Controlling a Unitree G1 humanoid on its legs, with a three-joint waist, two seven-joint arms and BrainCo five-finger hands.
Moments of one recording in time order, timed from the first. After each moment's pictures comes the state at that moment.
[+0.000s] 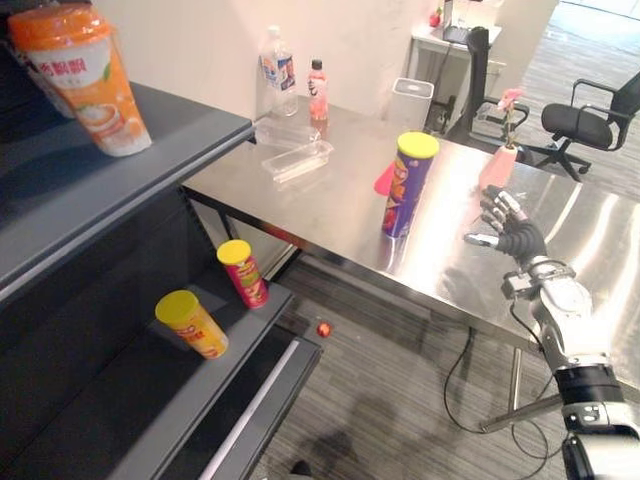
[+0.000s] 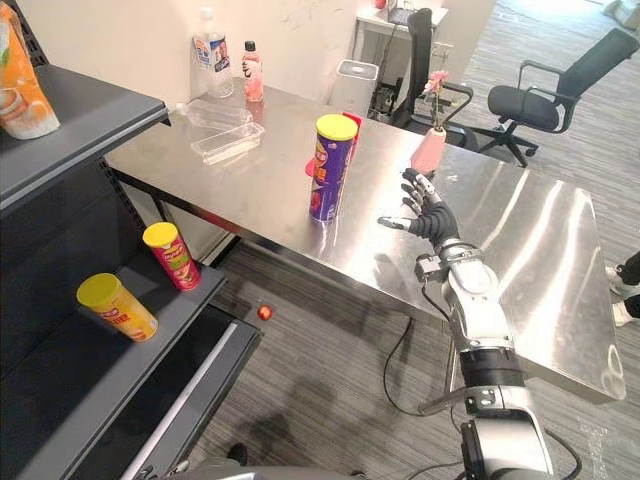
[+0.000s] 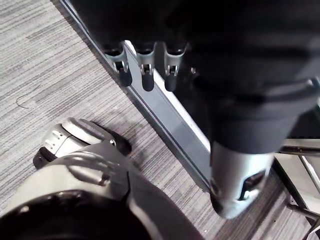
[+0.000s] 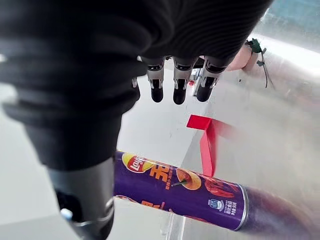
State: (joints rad) left arm 0.33 0.09 0.18 0.85 -0.21 -0.02 0.11; right arm -0.40 -0.44 -0.09 0.29 0.22 -0.05 0.21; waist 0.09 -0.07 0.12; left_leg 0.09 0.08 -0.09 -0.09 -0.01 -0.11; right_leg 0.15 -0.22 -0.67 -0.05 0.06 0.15
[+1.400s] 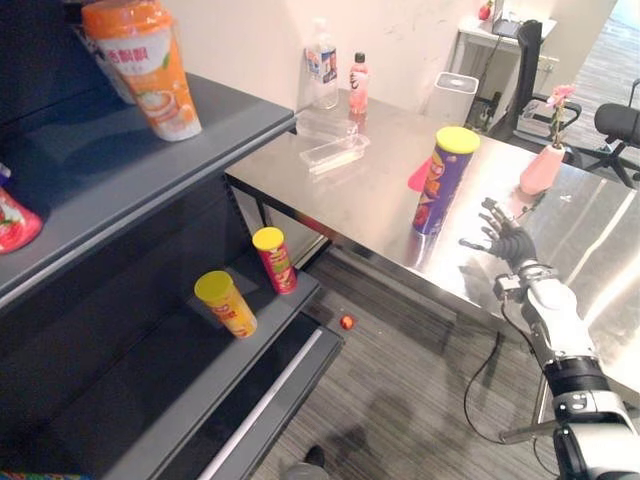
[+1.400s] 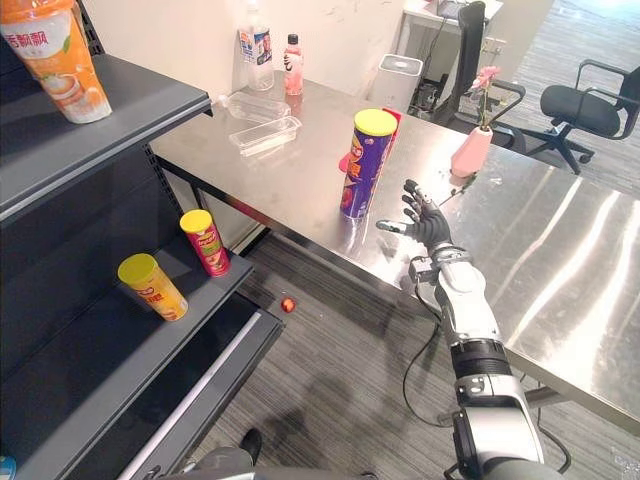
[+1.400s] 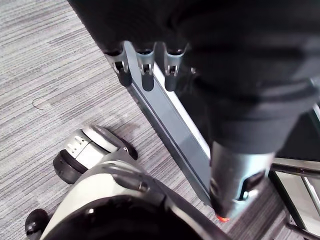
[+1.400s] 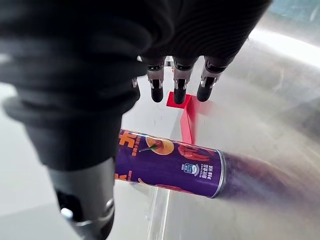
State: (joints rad) left arm 0.36 0.08 0.15 0.83 -0.21 -0.04 0.10; right arm -0.46 -0.41 -0.07 0.45 0.20 -0.07 0.15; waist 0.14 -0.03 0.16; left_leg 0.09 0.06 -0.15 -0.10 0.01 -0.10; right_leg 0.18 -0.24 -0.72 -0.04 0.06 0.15
